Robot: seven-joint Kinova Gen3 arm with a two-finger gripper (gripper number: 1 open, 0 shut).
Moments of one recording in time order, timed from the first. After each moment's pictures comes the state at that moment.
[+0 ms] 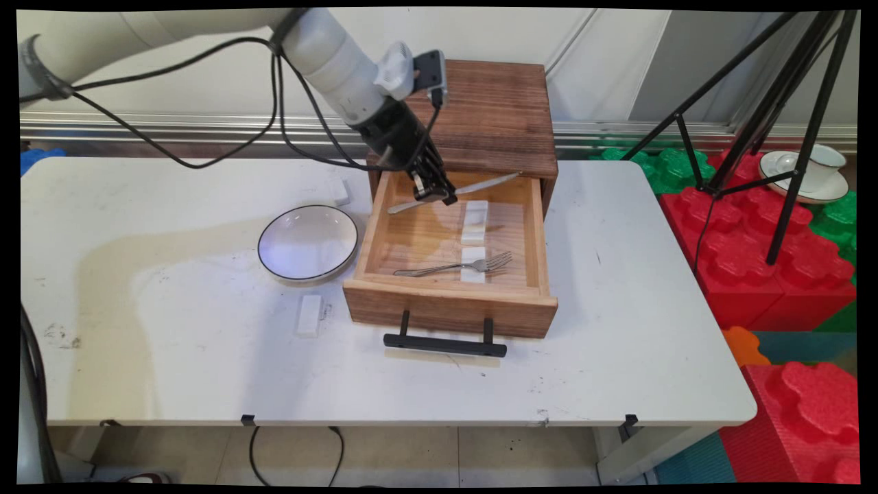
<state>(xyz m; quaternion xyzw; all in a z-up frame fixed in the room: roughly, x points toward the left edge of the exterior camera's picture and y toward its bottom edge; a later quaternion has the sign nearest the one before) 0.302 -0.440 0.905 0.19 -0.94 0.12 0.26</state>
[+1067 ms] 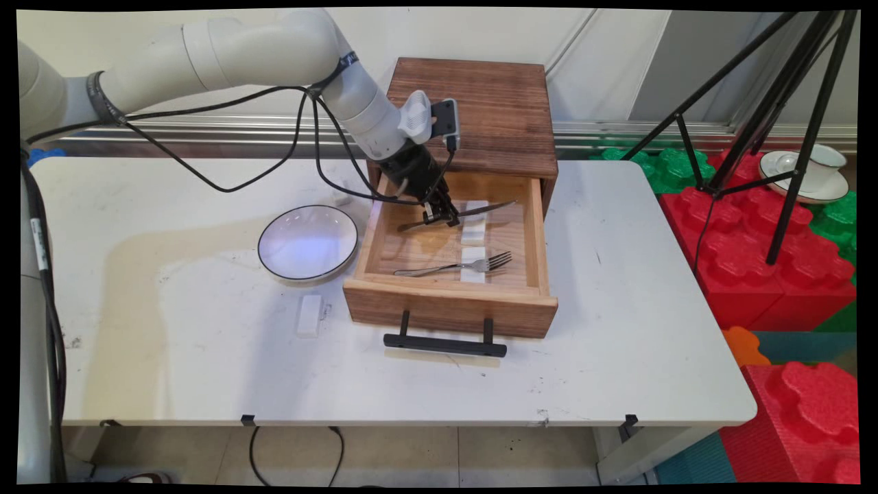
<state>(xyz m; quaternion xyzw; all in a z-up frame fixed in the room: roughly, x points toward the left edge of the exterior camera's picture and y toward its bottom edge) 0.296 -0.479 0.829 0.19 -0.95 0.12 0.24</state>
